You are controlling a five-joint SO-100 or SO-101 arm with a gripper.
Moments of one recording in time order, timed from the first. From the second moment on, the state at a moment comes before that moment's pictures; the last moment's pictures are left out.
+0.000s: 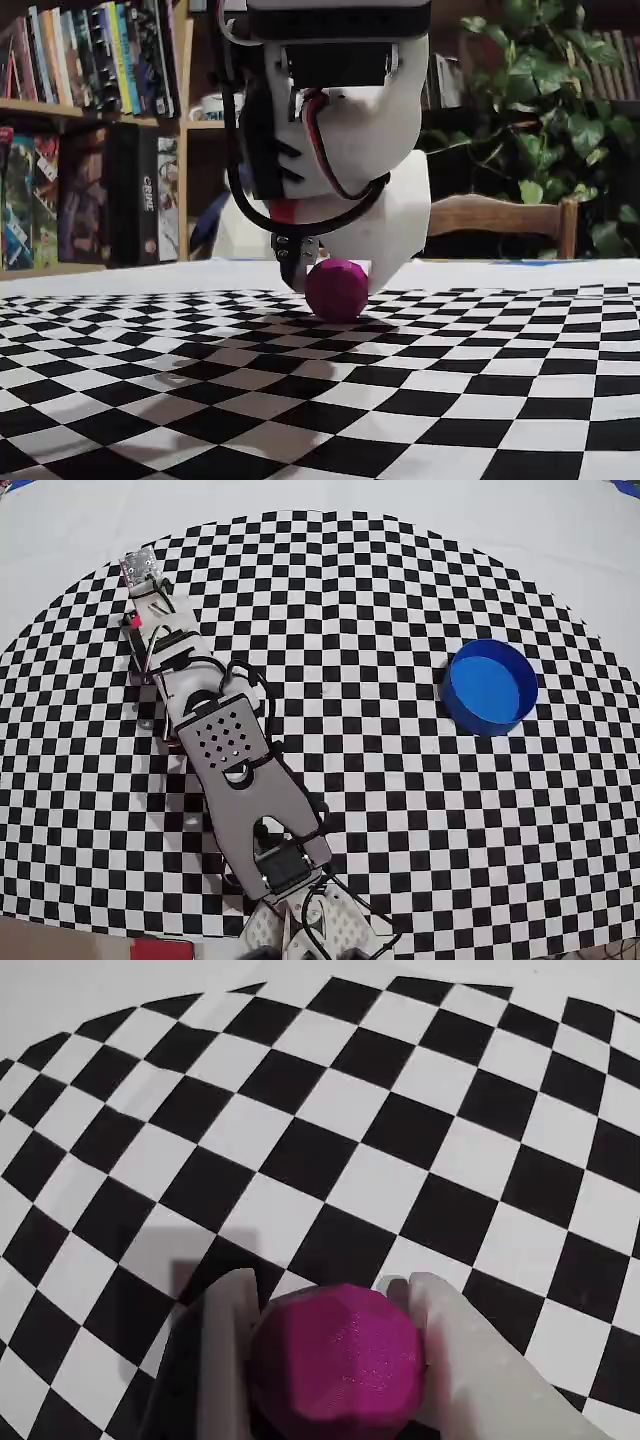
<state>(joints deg) -26.8 43.9 73.7 2.5 -90.0</state>
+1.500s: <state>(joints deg) -26.2 68.0 92.4 4.6 -90.0</state>
